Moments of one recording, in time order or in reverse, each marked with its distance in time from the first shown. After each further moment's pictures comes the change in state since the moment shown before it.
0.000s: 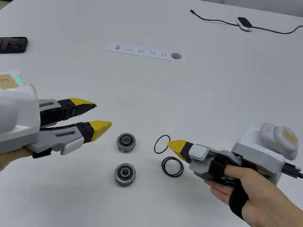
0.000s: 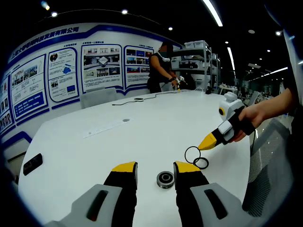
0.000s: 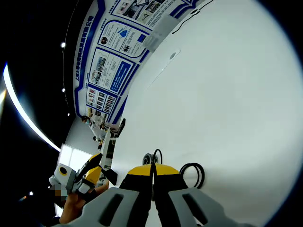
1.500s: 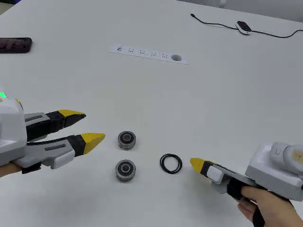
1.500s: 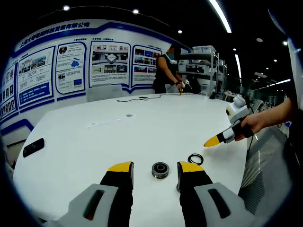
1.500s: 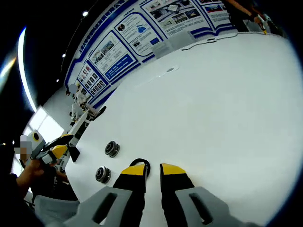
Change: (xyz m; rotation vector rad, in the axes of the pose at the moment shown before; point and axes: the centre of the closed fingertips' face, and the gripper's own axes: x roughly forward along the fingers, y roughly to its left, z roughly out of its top) left arm -0.021 -0.004 -0.017 -0.085 -0.017 0.040; right arm -0.038 -0.048 0.019 -0.516 -0.052 -0.201
